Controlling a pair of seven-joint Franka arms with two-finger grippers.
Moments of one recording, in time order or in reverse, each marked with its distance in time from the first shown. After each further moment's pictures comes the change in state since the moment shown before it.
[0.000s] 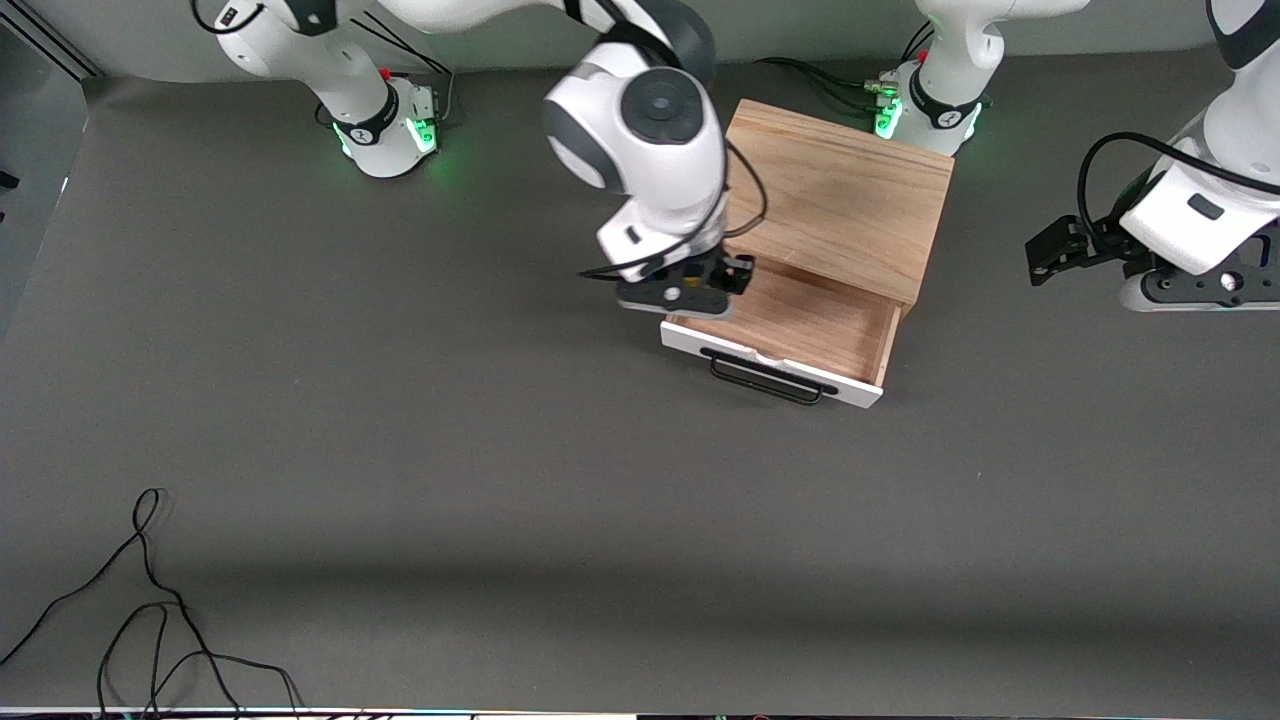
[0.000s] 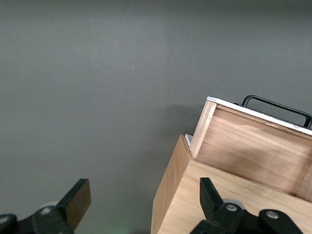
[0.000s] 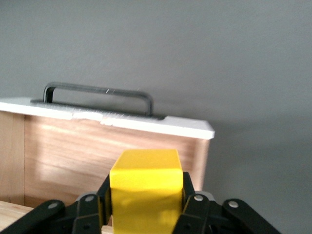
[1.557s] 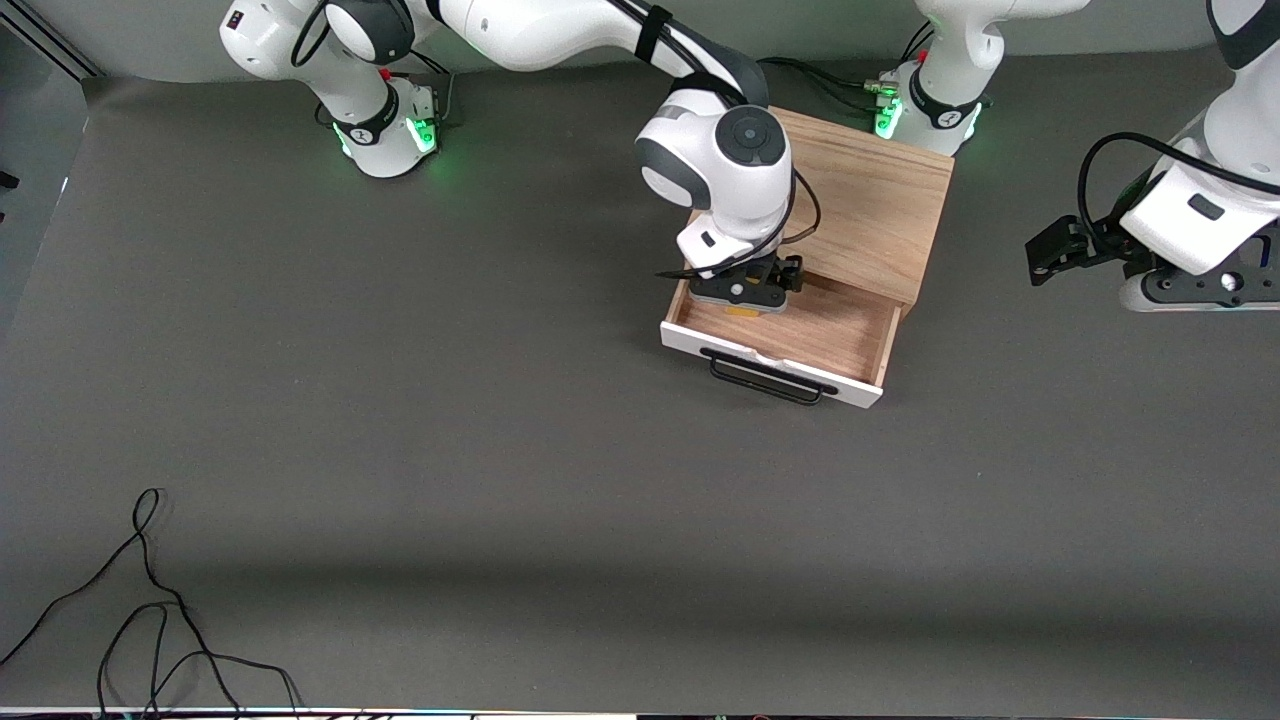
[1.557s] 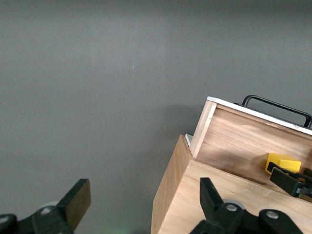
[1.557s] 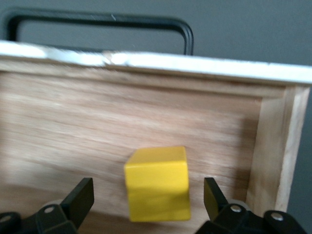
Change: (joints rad) left arm 0.000 0.000 0.000 0.000 0.000 0.000 0.000; right arm 0.101 0.155 -0.012 0.042 -0.019 0.123 0.112
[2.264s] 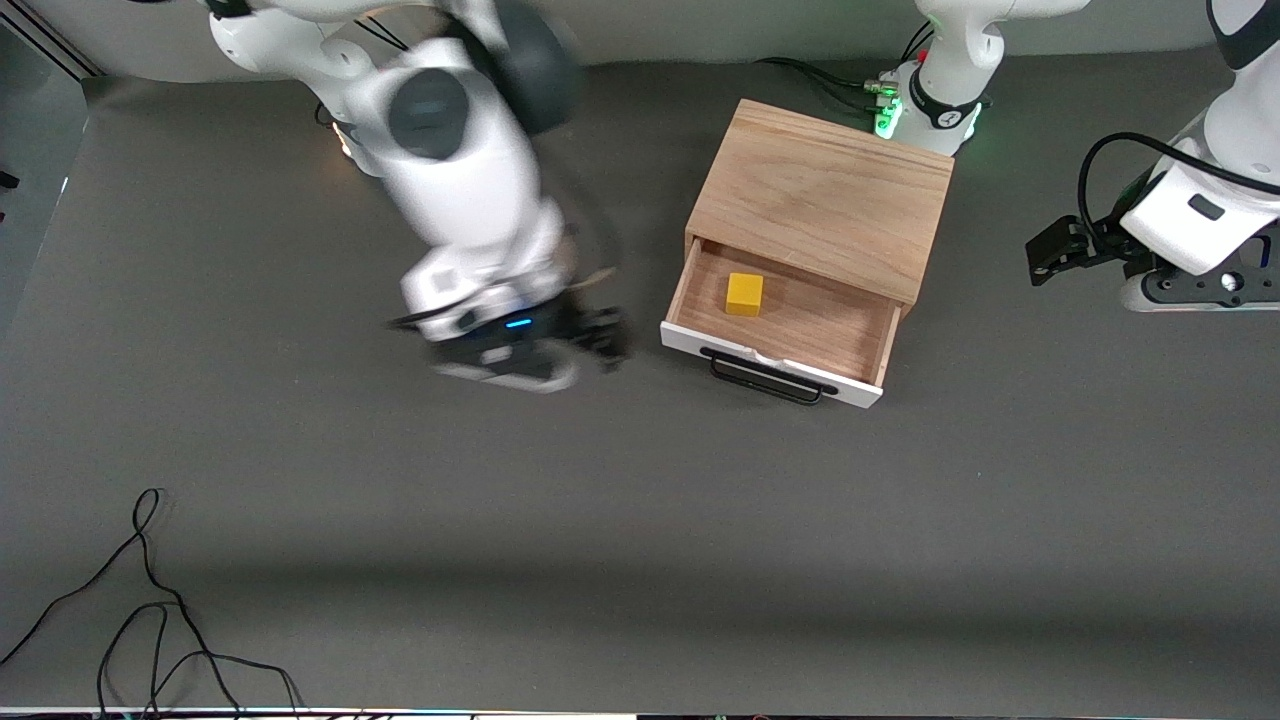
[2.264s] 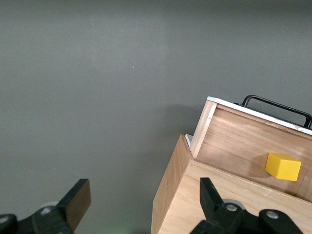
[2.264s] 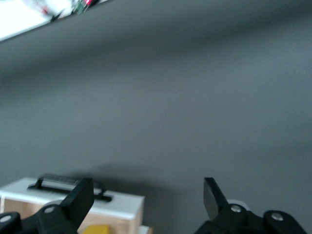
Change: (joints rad) left arm 0.000 0.000 0.000 0.000 0.000 0.000 0.000; right arm -0.379 -0.367 -0.071 -0.067 -0.005 -0.248 -0.400
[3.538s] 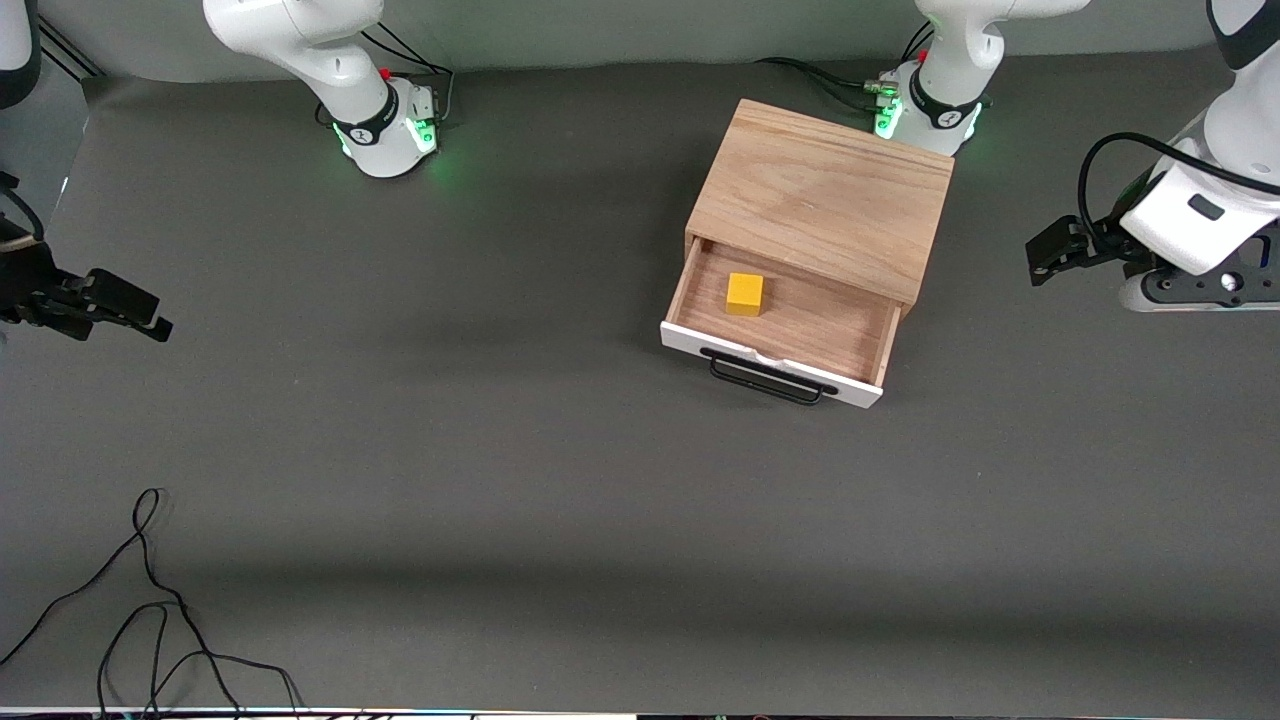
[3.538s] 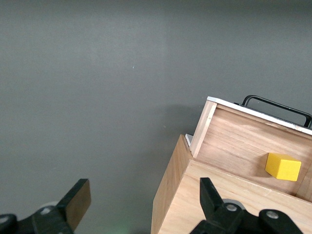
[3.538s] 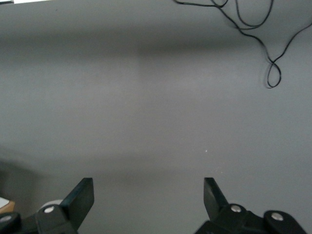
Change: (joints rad) left arm 0.000 0.000 0.000 0.000 0.000 0.000 0.000; right arm -0.542 -0.438 0.032 -0.421 -0.058 -0.107 -0.754
